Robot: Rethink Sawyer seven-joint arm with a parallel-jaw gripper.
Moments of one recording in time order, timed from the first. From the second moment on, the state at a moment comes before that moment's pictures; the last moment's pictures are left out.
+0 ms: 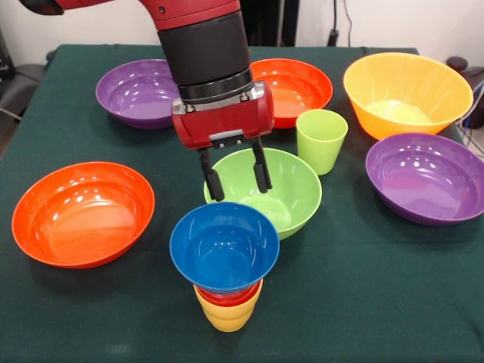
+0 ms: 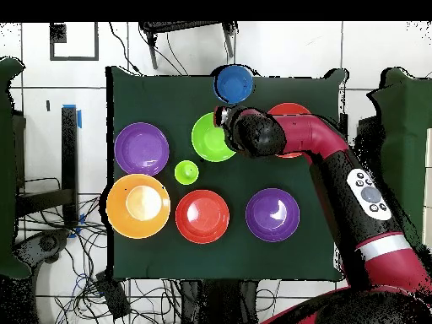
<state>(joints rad) -0.80 -0.45 0.79 1.46 -0.62 0.53 1.87</state>
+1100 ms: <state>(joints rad) -0.82 -0.36 0.78 1.46 -0.62 0.53 1.87</state>
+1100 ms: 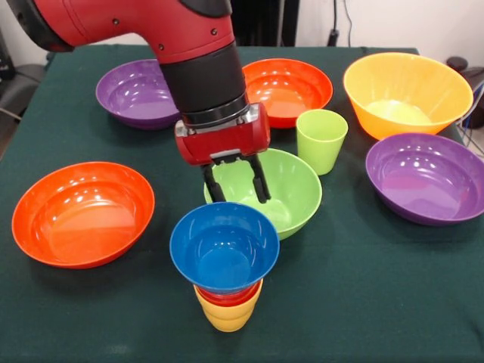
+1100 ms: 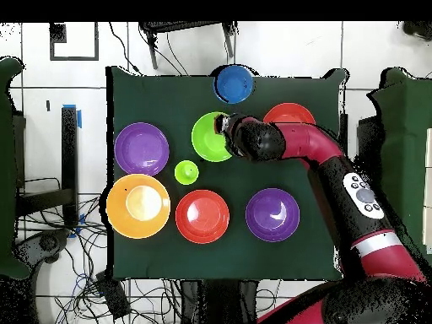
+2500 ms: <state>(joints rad) -0.93 -0.36 0.76 1.46 -0.63 0.53 1.87</state>
